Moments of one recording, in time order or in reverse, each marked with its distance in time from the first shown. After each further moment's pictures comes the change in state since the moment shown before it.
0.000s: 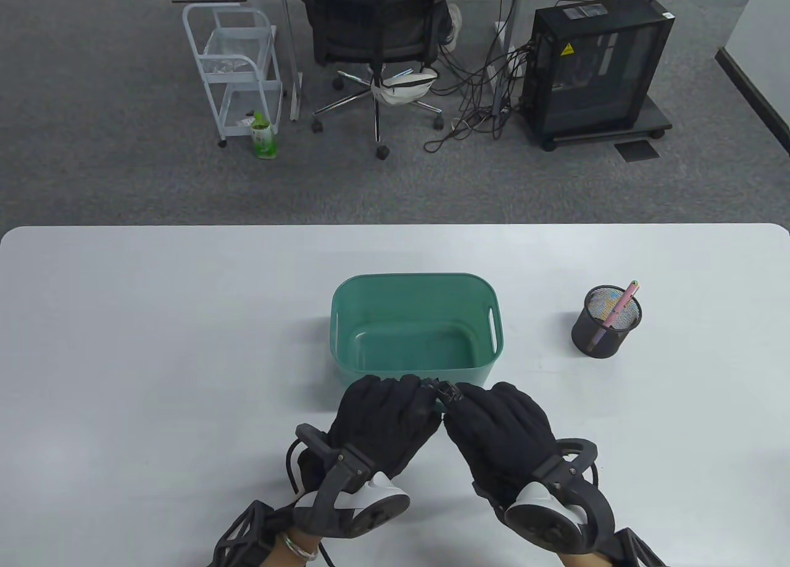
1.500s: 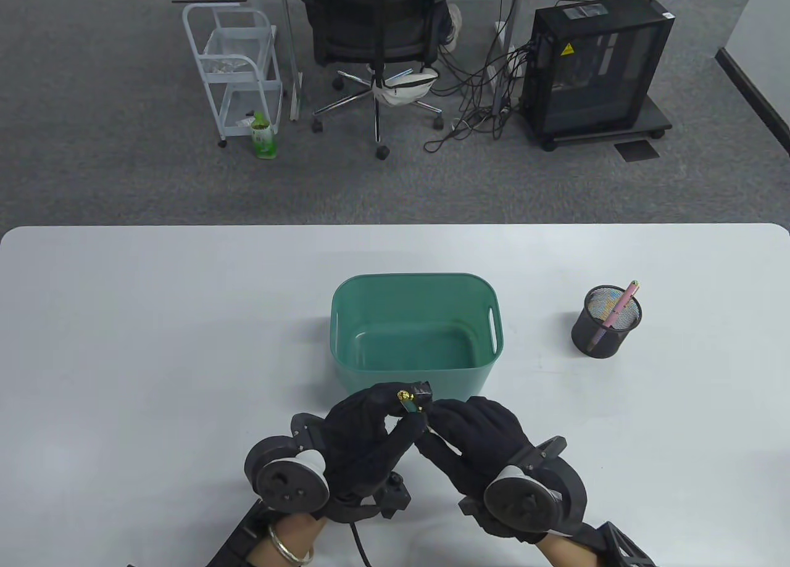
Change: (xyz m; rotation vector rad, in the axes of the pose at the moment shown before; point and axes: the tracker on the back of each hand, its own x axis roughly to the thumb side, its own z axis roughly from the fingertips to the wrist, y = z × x) left_hand -0.036 0.012 0.005 0.226 0.133 0.791; right_hand -0.003 0.035 0.008 0.217 0.074 -0.123
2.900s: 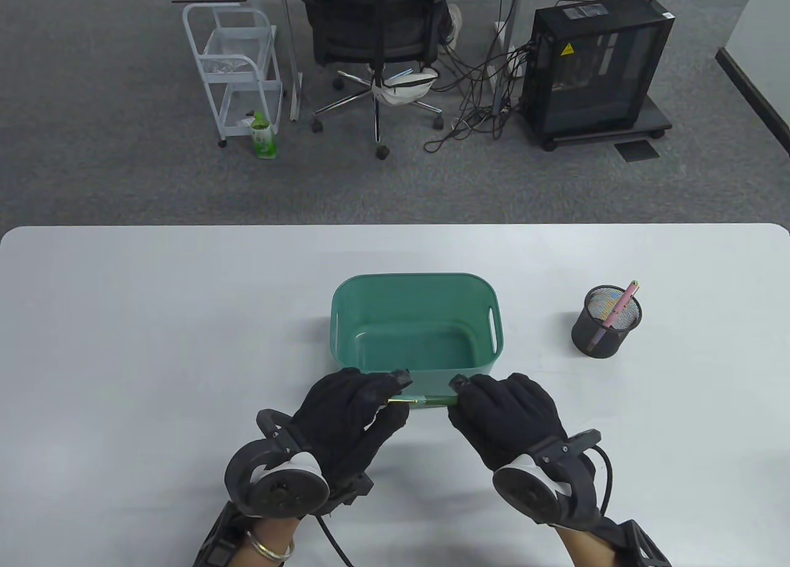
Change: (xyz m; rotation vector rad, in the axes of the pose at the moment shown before) left_hand 0.008 0.027 -0.009 -0.141 -0.028 -0.323; right_hand -0.021 -0.022 -0.006 -0.072 0.019 0.326
